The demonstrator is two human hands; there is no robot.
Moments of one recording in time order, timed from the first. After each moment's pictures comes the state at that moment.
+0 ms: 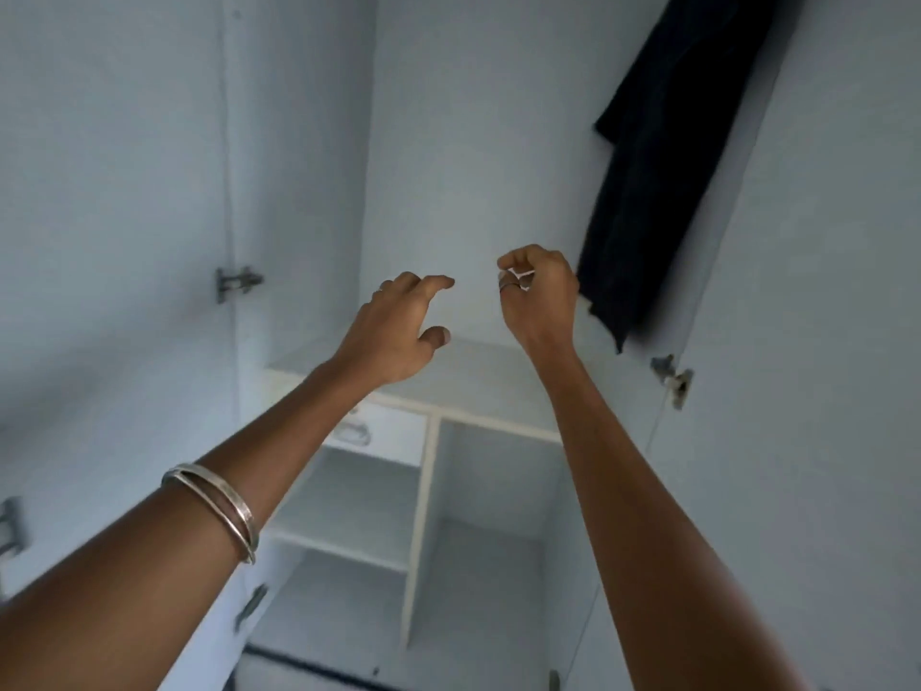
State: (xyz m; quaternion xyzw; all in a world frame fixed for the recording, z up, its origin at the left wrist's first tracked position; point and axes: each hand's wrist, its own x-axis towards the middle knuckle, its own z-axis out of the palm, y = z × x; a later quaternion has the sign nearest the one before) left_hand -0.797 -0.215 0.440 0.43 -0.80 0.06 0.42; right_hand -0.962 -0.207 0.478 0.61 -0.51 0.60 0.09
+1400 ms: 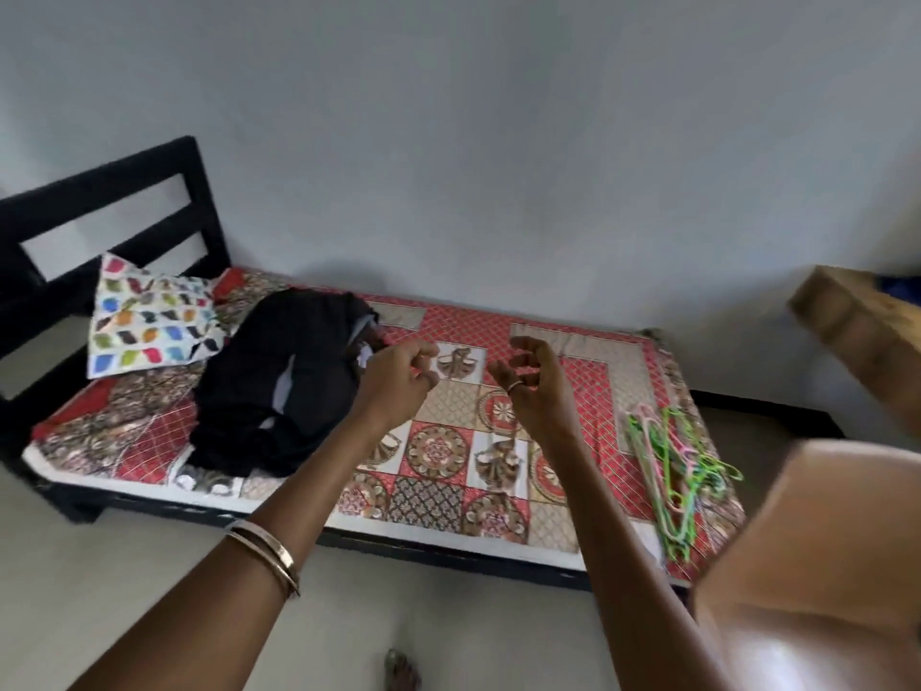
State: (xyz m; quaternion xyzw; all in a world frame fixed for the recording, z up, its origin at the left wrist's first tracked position) left_hand 0.053 0.599 0.169 0.88 -0.14 0.06 0.45; right_hand 0.005 0.417 0.178 0.82 -0.06 0.17 -0.54
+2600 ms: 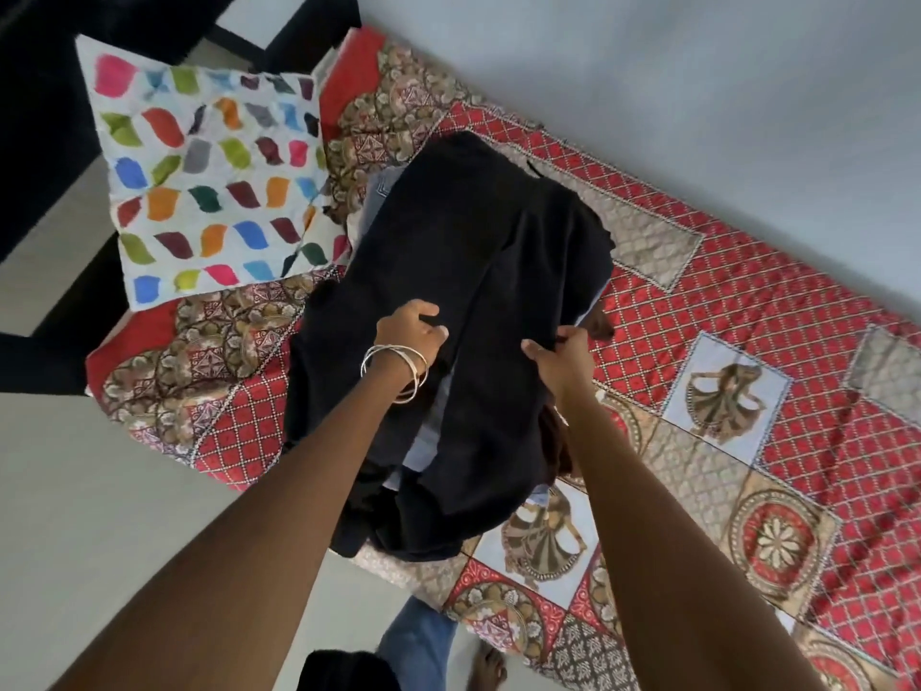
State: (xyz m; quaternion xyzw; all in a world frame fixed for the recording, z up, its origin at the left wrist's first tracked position) left_hand 0.667 0.916 -0.132 0.83 0.30 -0.19 0.44; right_hand 0.700 0.721 -0.179 0.82 -0.26 -0.24 -0.44
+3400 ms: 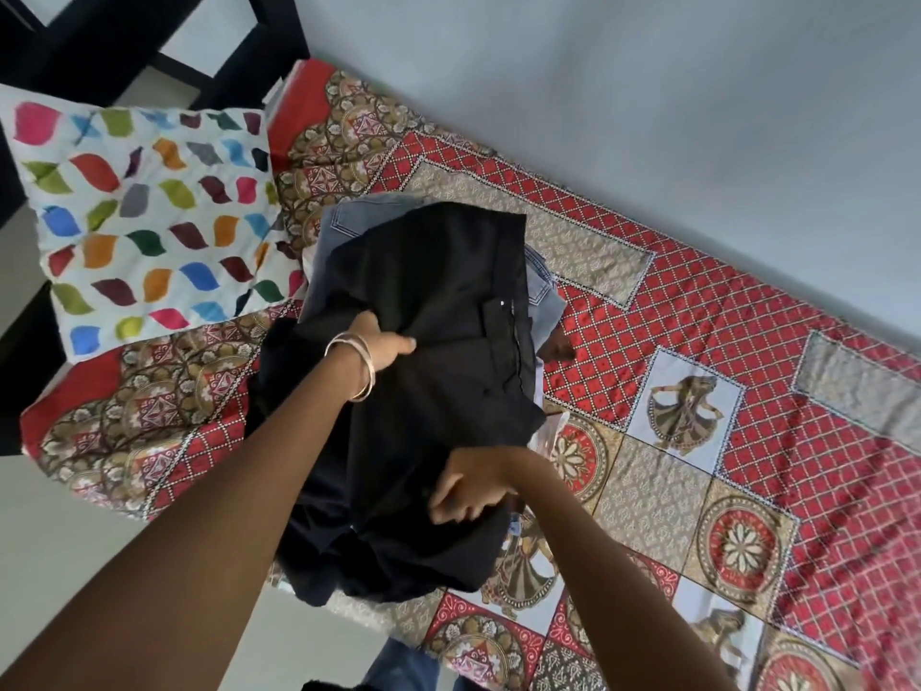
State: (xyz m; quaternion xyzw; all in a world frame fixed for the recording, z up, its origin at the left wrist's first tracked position) left_hand 0.731 0.928 -0.144 0.76 0.36 -0.27 0.47; right_hand 0.668 0.744 -0.159 0.69 0.20 -0.66 -0.21
